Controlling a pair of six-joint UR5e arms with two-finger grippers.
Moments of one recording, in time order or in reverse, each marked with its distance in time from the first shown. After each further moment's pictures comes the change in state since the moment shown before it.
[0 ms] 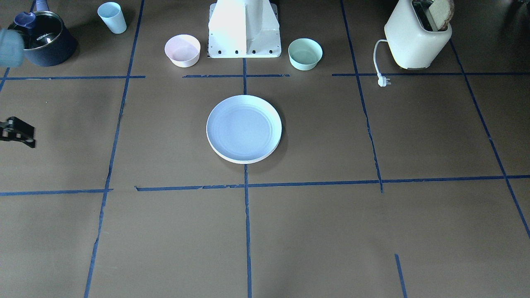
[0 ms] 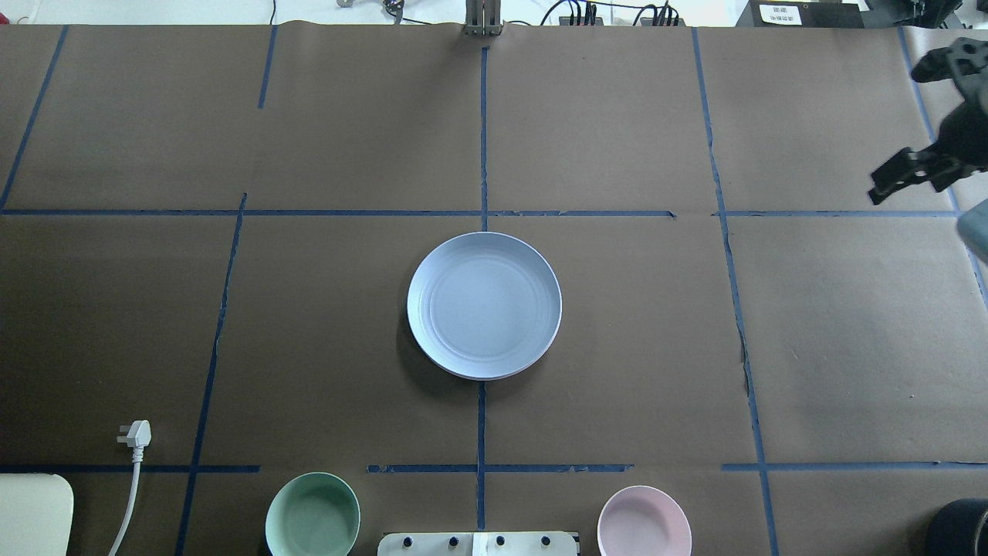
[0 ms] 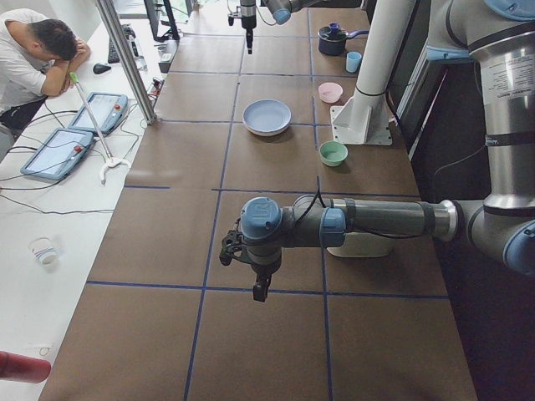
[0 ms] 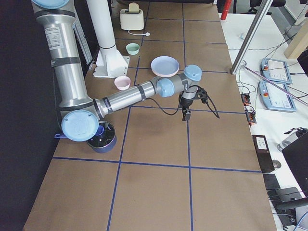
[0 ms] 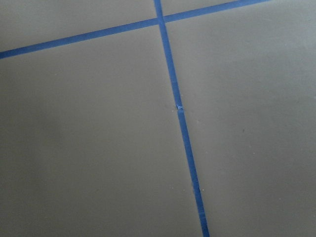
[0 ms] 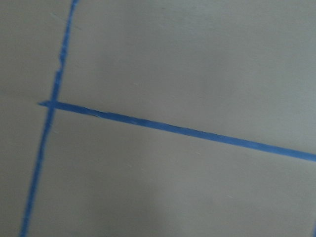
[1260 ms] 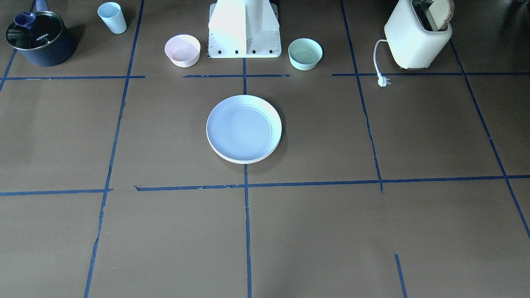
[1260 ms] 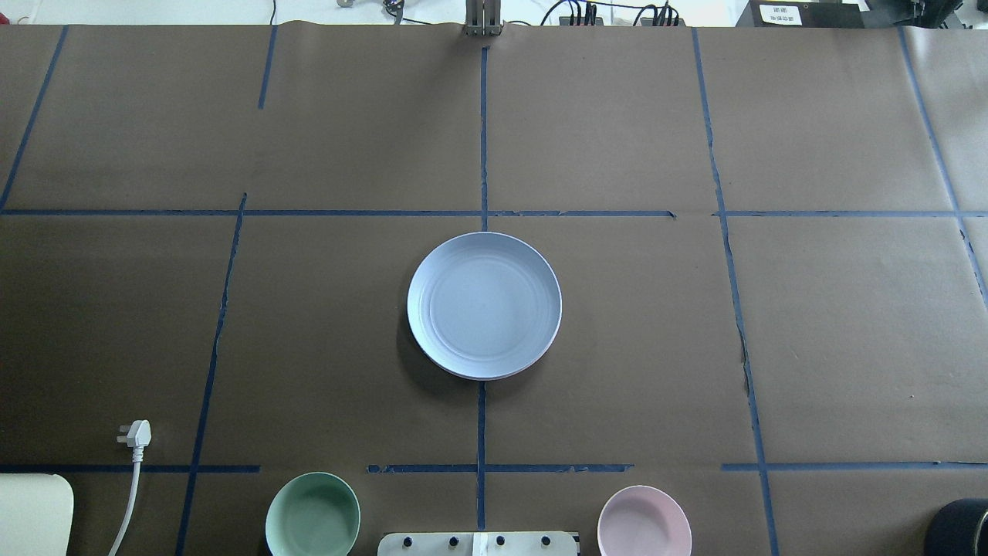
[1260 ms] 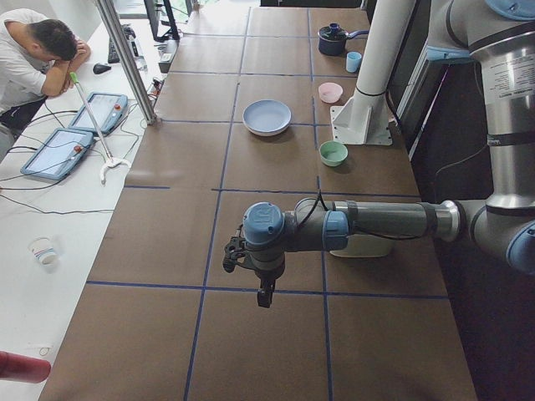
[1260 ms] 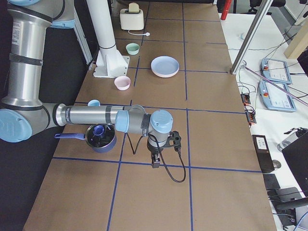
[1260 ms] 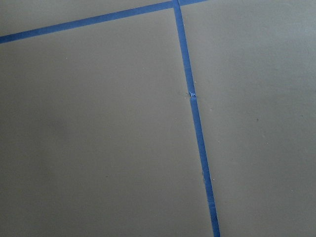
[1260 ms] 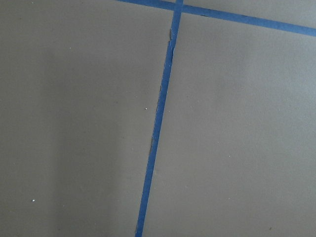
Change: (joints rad) left arm -0.005 0.015 0.009 0.001 0.007 0.007; right arm 0.279 -0.314 0.030 -0.058 0.040 -0.370
